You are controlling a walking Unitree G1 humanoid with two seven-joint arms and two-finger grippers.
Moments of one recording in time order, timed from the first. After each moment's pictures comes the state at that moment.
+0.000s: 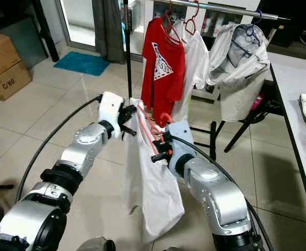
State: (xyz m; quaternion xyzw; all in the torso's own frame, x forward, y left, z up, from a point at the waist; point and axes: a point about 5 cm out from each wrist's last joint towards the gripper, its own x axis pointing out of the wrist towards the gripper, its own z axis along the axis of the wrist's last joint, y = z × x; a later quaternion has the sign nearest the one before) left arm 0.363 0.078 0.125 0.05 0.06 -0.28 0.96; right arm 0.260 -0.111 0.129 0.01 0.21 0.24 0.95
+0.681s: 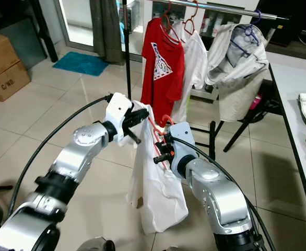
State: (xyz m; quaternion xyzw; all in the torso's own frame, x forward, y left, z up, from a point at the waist) left arm 0.341 0.068 0.139 0.09 0.05 -0.39 0.91; right arm 0.261 -0.117 0.122 -0.01 0.23 0.23 0.95
